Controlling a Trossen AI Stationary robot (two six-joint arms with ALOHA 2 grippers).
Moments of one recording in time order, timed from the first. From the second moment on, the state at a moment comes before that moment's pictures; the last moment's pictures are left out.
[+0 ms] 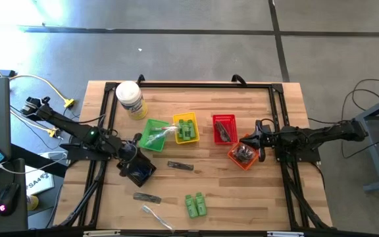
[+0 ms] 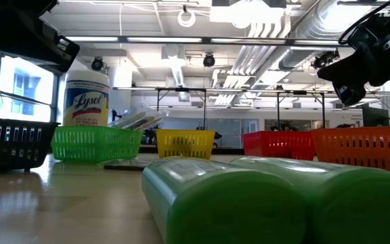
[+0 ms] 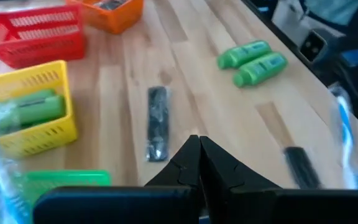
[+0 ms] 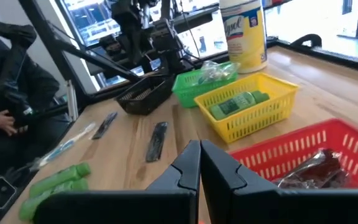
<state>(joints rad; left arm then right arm) -0.41 0.68 0.37 -0.13 -0.15 -0.09 0.14 0.24 0.01 0.11 0.18 0.32</state>
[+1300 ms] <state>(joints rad) -0.41 0.68 0.37 0.03 -0.25 -0.03 0.32 1.26 0.62 0.15 0.24 0.34</state>
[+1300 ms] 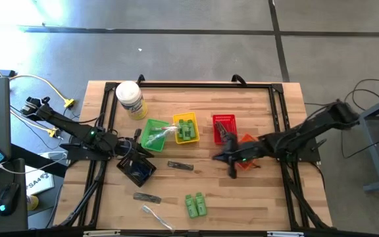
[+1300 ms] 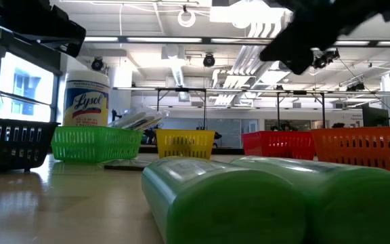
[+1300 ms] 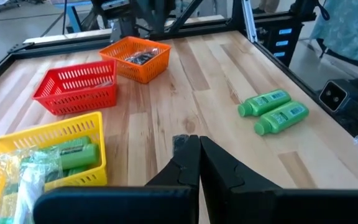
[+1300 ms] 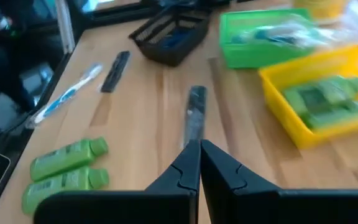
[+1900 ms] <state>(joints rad) -0.41 0.68 0.37 -0.02 -0.24 -0.06 0.22 1.88 1.17 0.02 -0.05 0.31</state>
